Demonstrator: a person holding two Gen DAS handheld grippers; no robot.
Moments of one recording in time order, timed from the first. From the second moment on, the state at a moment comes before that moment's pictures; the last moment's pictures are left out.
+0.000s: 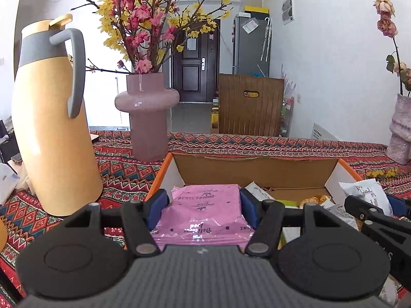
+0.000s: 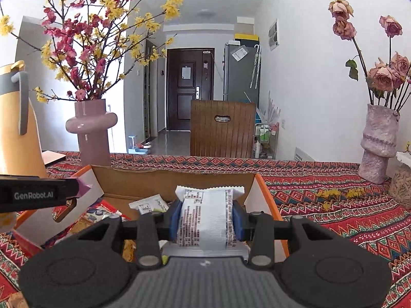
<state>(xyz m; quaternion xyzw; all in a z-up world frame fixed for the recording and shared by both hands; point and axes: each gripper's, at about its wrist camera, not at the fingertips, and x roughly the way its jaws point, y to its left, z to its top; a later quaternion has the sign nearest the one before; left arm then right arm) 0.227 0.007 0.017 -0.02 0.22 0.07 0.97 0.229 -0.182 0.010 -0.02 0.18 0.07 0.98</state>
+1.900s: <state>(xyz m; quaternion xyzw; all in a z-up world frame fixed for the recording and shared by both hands) 0.164 0.013 0.059 -0.06 0.20 0.06 0.98 0.157 -0.215 0.048 0.02 0.12 0.08 0.99</state>
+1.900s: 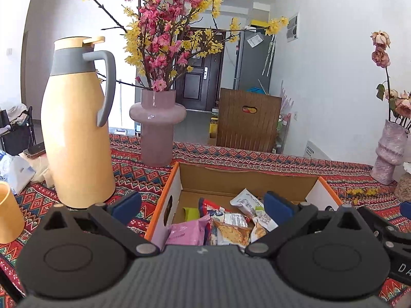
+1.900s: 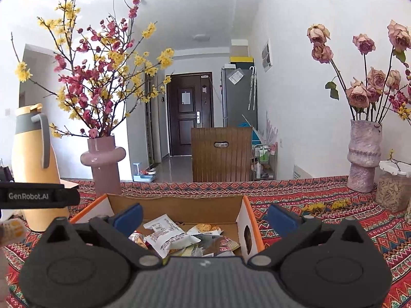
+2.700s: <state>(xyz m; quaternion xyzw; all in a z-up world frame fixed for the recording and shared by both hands) 0.140 0.045 -0.015 -0.03 0.26 0.08 0.96 0.135 -0.255 -0.020 0.04 0.21 0.05 0.97</state>
